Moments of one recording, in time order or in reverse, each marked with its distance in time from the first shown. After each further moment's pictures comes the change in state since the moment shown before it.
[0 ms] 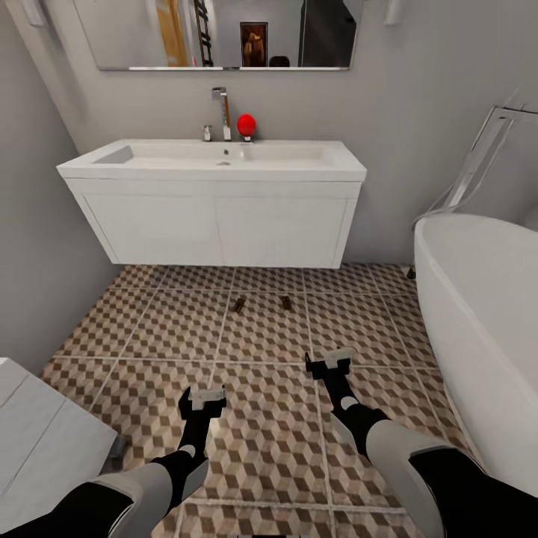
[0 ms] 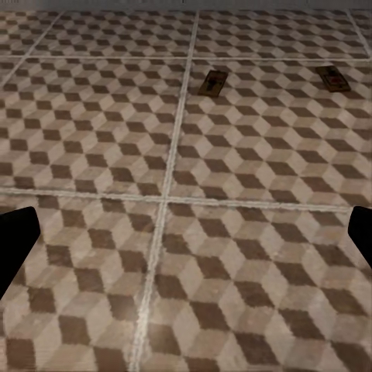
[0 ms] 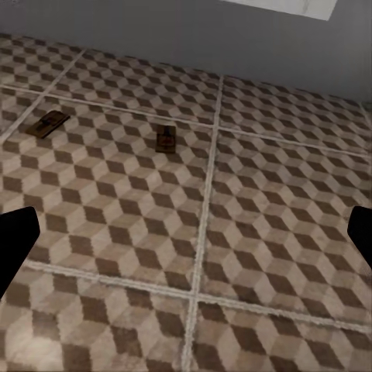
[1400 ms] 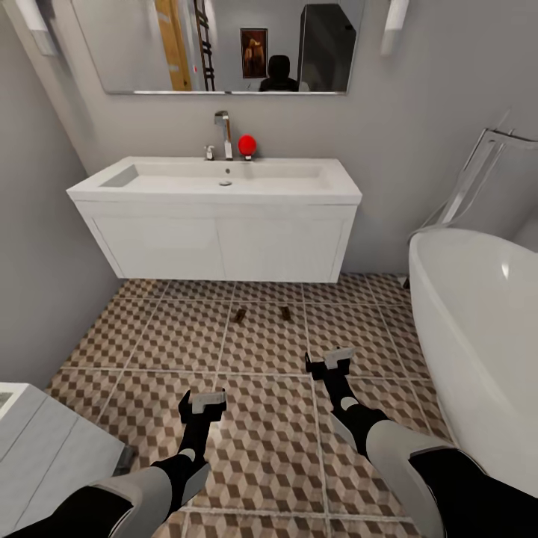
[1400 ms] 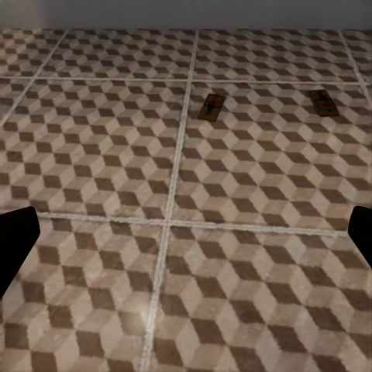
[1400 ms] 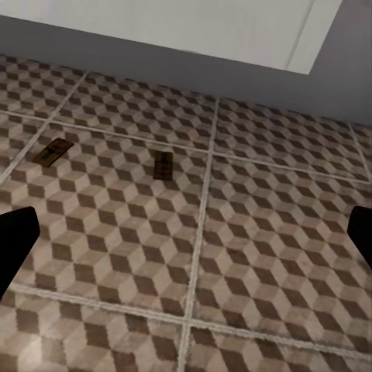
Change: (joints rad) left arm 0.012 -0.001 -0.001 0.001 0.000 0.002 0.000; right arm 0.001 0.000 0.001 0.001 0.000 0.002 0.002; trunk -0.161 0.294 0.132
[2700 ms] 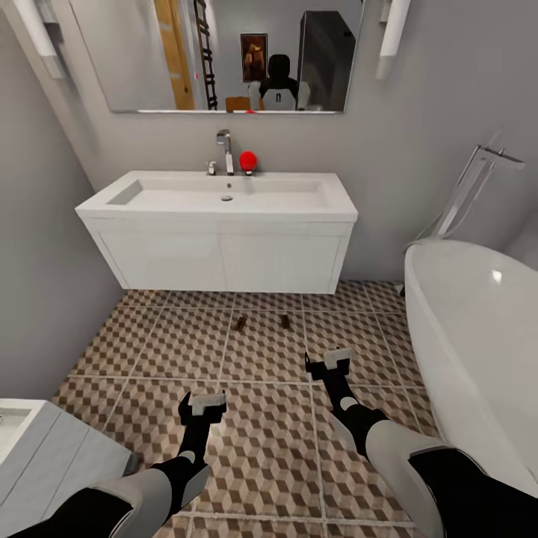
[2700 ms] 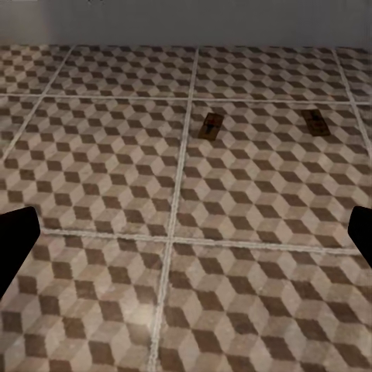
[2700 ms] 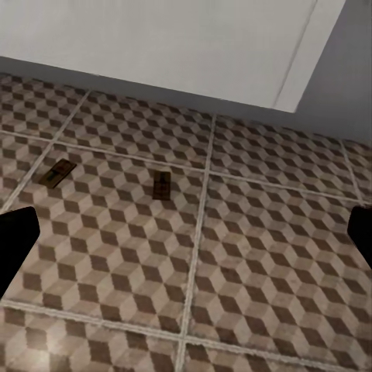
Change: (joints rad) left arm 0.006 0.000 0.000 0.000 0.000 0.000 0.000; right arm 0.000 0.002 0.000 0.000 0.000 0.001 0.000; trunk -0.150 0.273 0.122
